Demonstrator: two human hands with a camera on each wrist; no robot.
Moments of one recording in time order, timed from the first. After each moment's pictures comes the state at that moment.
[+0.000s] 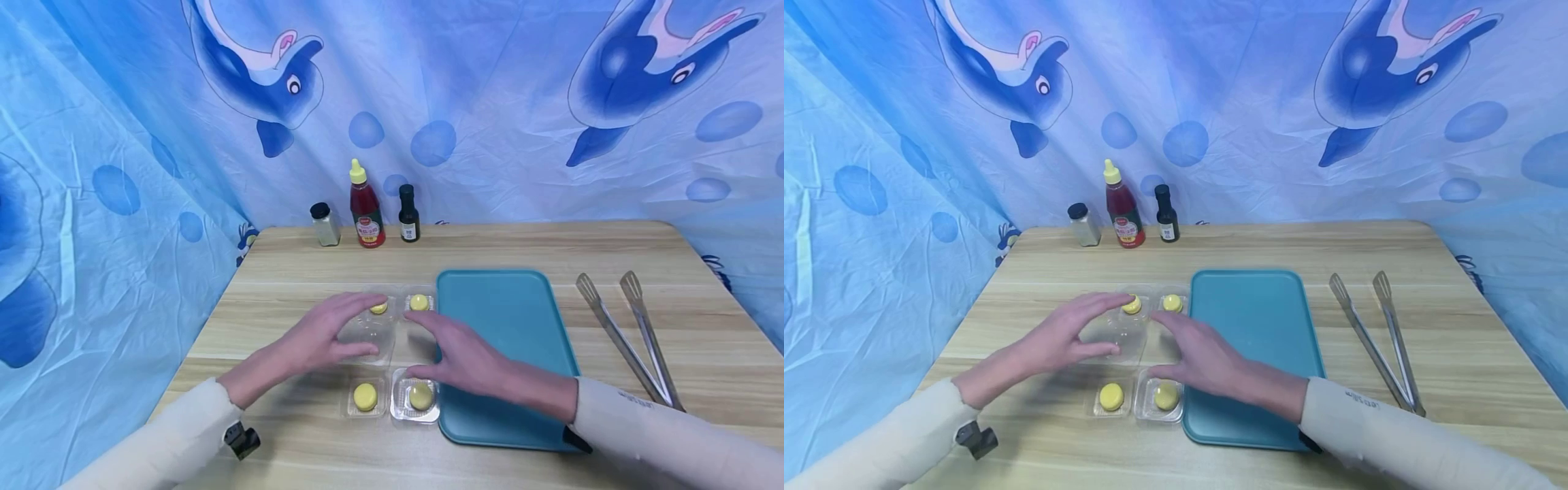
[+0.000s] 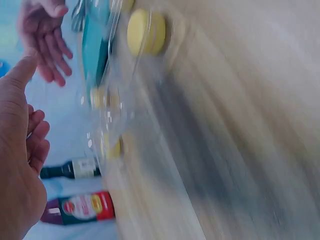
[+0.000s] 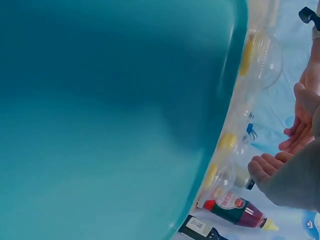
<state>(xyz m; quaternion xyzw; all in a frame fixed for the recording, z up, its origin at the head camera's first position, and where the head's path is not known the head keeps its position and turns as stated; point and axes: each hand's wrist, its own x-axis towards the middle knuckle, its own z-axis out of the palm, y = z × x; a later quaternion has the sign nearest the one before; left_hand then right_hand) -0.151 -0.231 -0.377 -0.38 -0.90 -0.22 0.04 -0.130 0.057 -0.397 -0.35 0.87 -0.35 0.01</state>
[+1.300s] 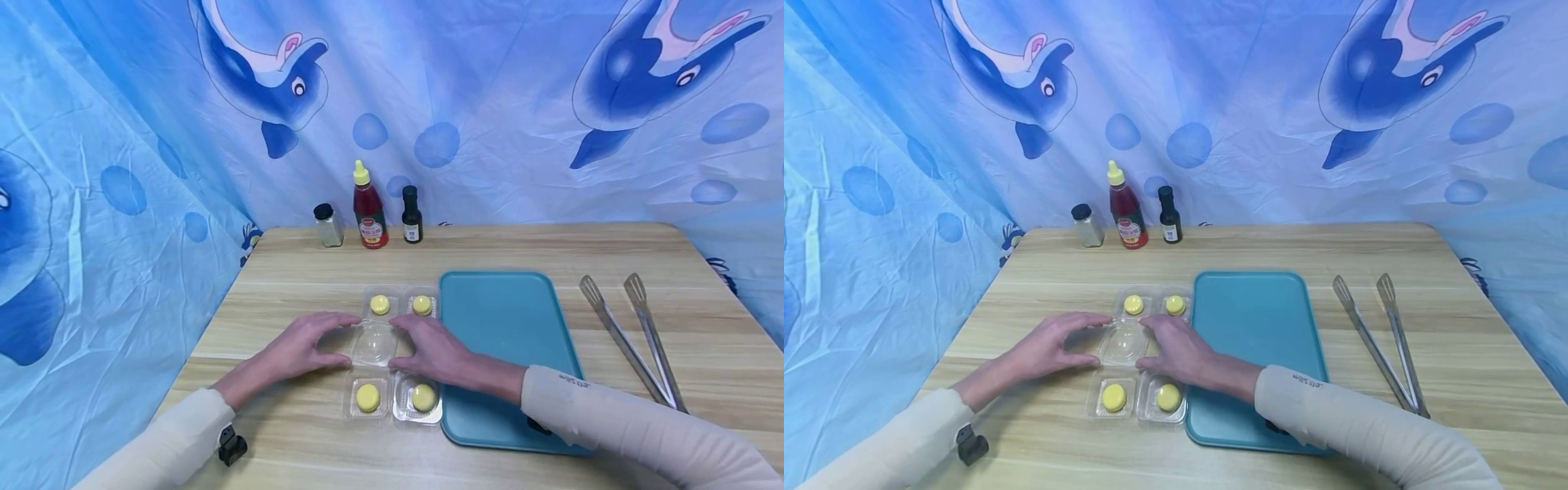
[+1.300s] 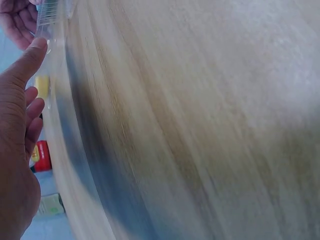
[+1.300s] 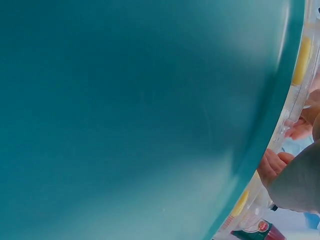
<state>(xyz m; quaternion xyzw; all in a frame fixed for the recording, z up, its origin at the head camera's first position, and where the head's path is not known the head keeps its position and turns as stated) -0.161 -0.291 -0.428 -0.35 -0.91 -0.23 0.01 -0.156 0.012 -0.432 -0.31 0.88 -0.35 0.03</state>
